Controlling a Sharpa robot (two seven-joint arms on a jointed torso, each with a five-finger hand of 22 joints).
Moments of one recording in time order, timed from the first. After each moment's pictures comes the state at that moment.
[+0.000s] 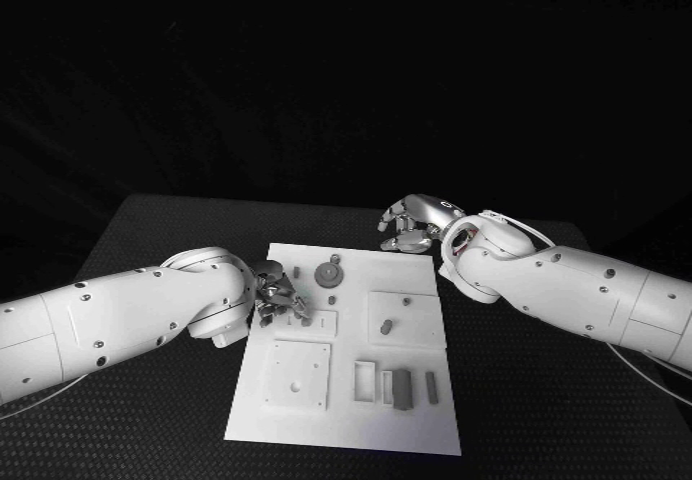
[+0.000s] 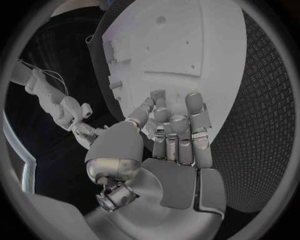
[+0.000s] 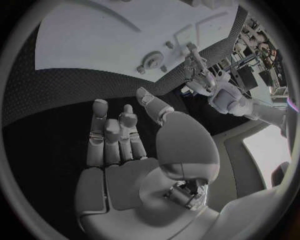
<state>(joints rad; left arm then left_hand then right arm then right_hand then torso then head) 1.38 -0.66 -0.23 1.43 -0.92 -0.02 -0.53 0.91 0.01 0.39 -0.29 0.05 1.14 0.03 0.13 0.93 1.26 -0.08 0.94 0.96 1.19 -0.18 1.39 0.62 0.01 1.30 -0.27 0.49 1.31 1.17 -0.72 0.08 1.35 -1.46 -0.36 -0.17 1.11 -0.13 0.56 -0.29 0.05 0.90 0.14 0.23 0.53 1.08 0.03 1.18 0.96 1.04 -0.07 1.57 0.80 0.25 1.05 0.05 0.75 1.31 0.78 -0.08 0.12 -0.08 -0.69</state>
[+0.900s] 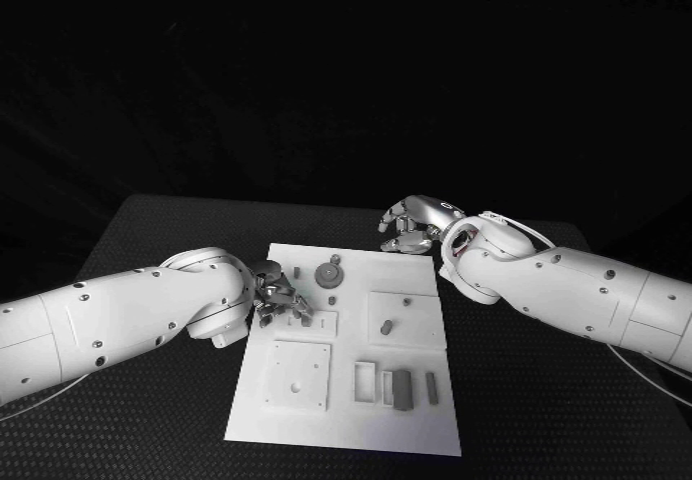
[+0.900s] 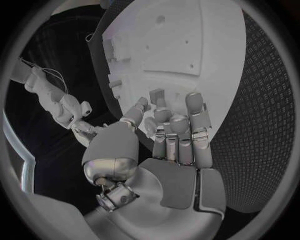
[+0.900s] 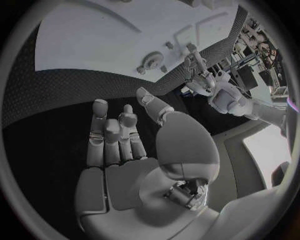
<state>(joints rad) 1.38 -0.66 -0.23 1.43 -0.92 -0.03 -0.53 0.83 -0.06 0.38 -0.25 0.05 1.13 0.04 0.13 0.91 1.26 -0.08 0.94 0.96 1.19 -0.18 1.39 0.61 0.01 1.31 -0.27 0.48 1.31 1.17 -0.72 0.08 1.35 -1.46 -0.36 -0.17 1.11 -0.13 0.56 -0.29 0.05 0.90 0.14 0.23 0.52 1.08 0.03 1.18 0.96 1.04 -0.07 1.57 0.80 0.25 1.05 0.05 0.75 1.31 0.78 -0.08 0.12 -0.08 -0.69</state>
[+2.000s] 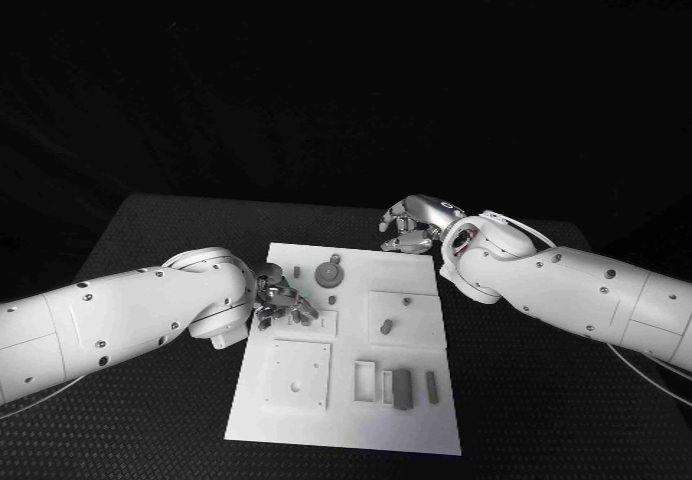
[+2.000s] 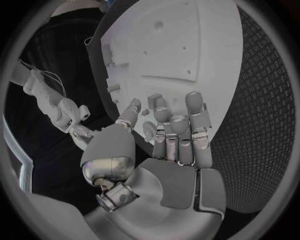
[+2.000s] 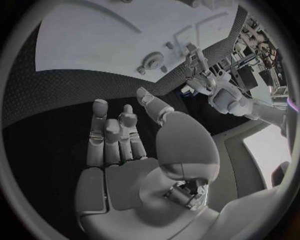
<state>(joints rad) 1.37 -0.65 -0.23 1.43 -0.93 0.00 -0.56 0.74 -0.07 0.33 -0.25 0.05 1.14 0.04 0.13 0.89 1.26 -0.08 0.94 0.96 1.18 -0.18 1.40 0.61 0.01 1.31 -0.27 0.47 1.31 1.17 -0.72 0.08 1.35 -1.46 -0.36 -0.17 1.11 -0.13 0.56 -0.29 0.05 0.90 0.13 0.23 0.52 1.08 0.03 1.18 0.96 1.04 -0.07 1.57 0.80 0.25 1.05 0.05 0.75 1.31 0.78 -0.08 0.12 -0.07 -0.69</state>
